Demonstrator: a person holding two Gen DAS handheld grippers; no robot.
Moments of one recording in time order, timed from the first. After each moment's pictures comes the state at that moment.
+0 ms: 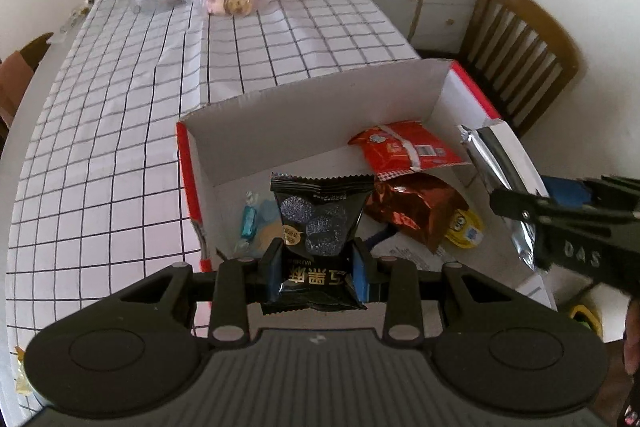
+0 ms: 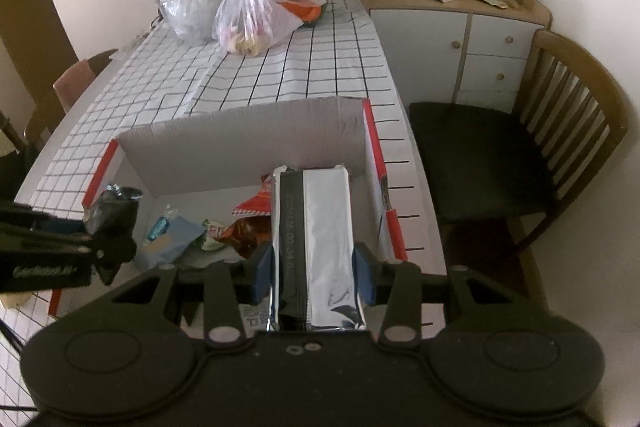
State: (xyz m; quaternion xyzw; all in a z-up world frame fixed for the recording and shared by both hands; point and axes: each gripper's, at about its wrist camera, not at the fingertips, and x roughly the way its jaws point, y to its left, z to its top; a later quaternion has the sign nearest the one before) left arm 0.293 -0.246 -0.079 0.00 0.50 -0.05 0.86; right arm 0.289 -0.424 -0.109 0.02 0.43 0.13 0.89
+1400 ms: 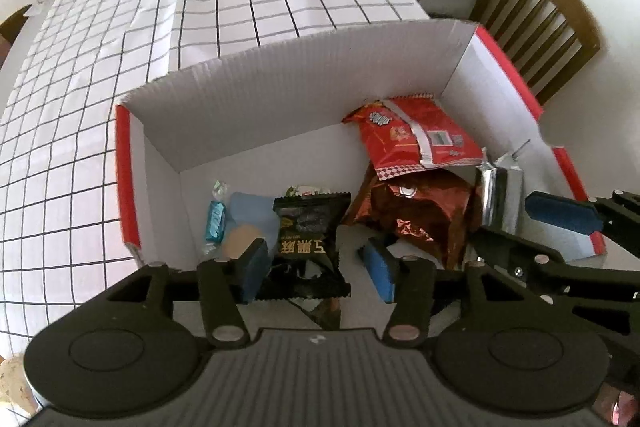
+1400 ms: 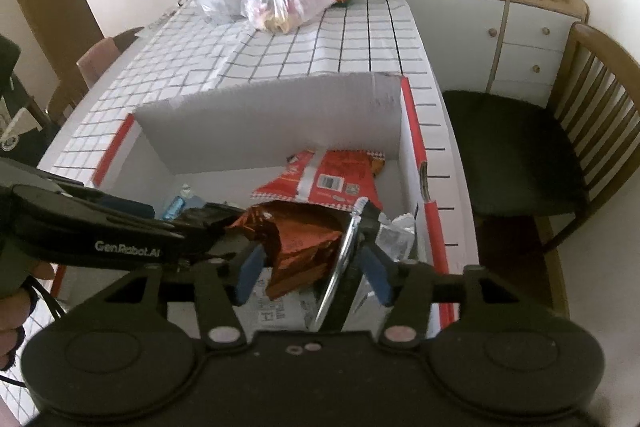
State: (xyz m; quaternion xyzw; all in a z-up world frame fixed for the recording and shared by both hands) left arm 0.332 -0.261 -0.114 0.00 0.55 -0.05 0.83; right arm 0.299 -0.420 -0.121 0.01 0.44 0.18 0.88
